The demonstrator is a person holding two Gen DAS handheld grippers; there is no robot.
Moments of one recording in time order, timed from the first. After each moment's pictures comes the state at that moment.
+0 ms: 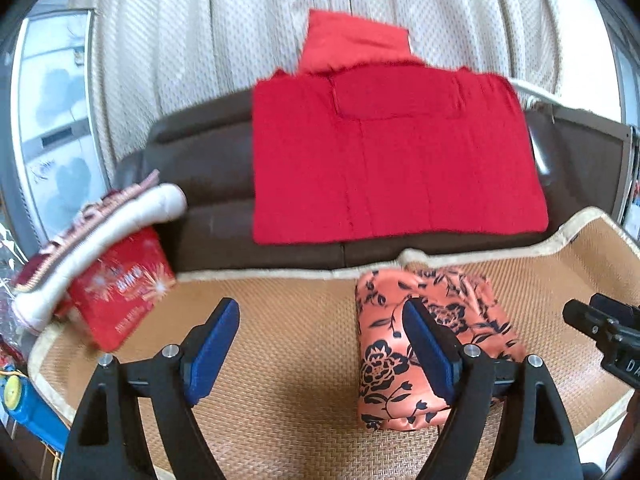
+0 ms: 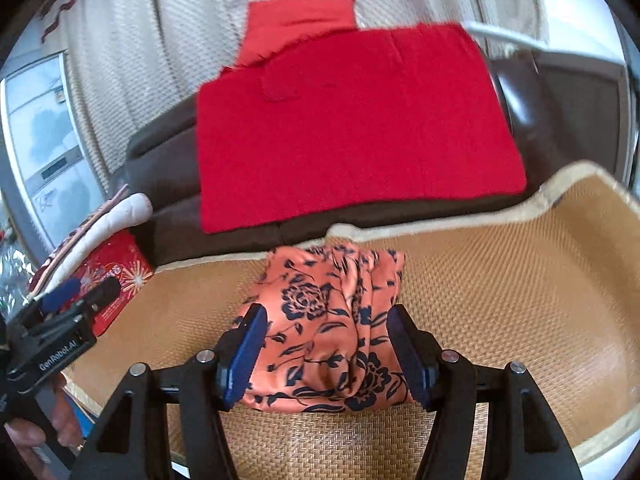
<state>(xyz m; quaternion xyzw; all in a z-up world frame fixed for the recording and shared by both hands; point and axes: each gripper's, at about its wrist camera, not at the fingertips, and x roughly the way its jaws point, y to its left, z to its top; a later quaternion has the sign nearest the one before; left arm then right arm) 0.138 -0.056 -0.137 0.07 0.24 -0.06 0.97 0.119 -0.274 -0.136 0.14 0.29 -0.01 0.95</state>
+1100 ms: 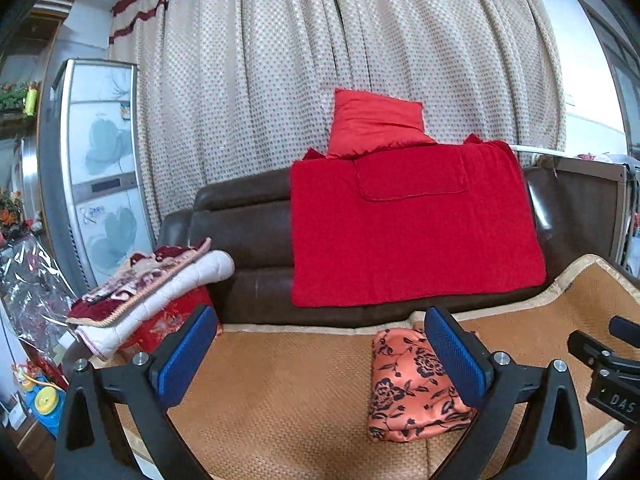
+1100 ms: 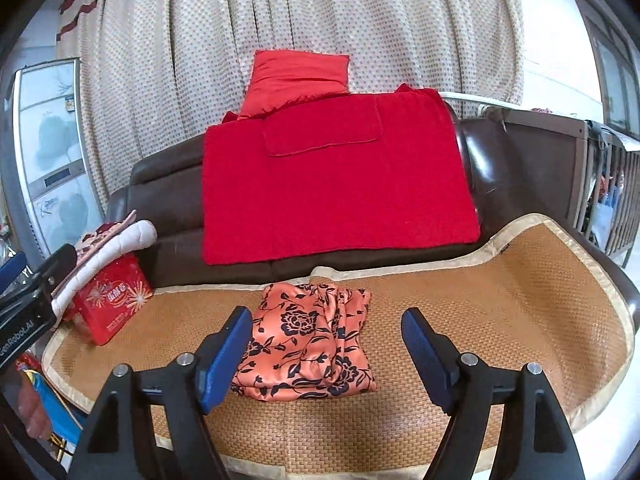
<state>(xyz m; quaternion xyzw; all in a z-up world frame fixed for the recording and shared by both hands) 0.041 -0.050 -0.052 0.07 0.14 -0.02 0.99 0.022 -0.270 -0.050 0.10 0.24 -0.06 0.96</state>
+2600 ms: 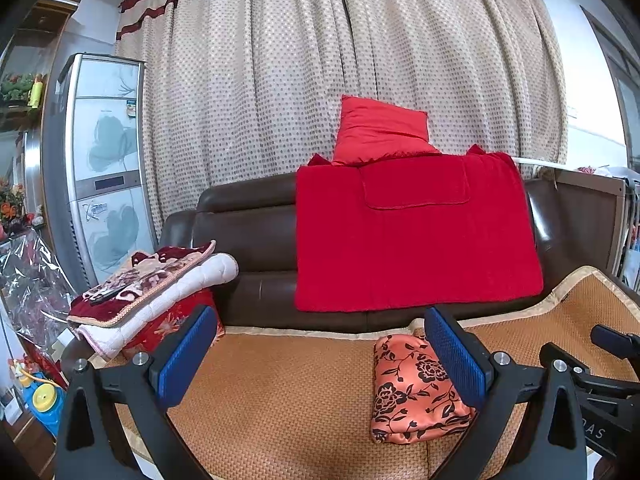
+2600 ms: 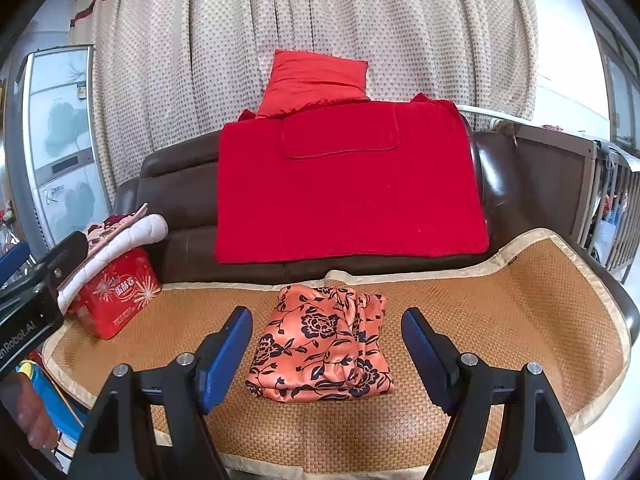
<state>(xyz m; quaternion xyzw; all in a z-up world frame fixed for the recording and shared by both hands) 0.034 -0.032 -0.041 0.05 0.13 -0.02 0.99 0.027 -0.228 -0.034 0.08 0.24 -0.05 0.97</state>
